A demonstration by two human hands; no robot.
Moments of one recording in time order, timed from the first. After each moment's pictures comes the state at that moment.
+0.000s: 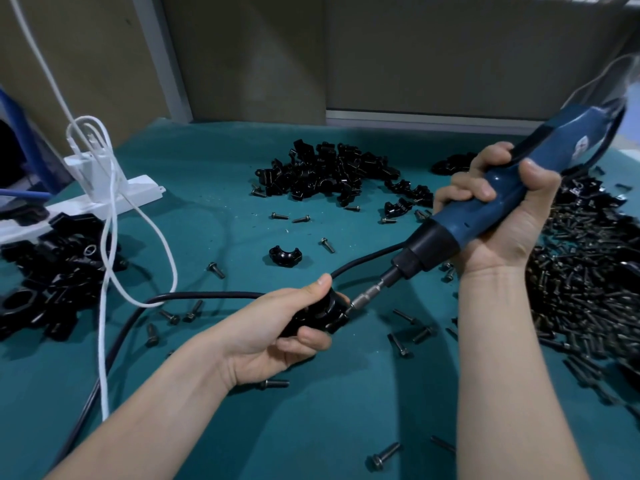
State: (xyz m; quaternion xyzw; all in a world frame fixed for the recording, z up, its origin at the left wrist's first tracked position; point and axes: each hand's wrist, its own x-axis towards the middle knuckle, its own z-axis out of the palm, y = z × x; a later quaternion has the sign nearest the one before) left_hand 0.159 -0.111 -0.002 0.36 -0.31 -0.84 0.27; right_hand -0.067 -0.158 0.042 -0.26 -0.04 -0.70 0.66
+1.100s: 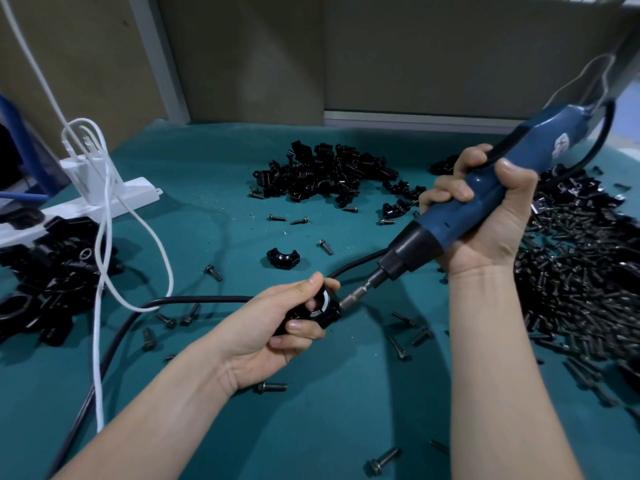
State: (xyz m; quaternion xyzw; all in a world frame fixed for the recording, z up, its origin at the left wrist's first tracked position) left_hand 0.156 -0.115 -0.010 0.36 -0.27 -0.82 0.35; right_hand -0.059 -0.163 0.040 -0.26 0.00 -0.71 0.65
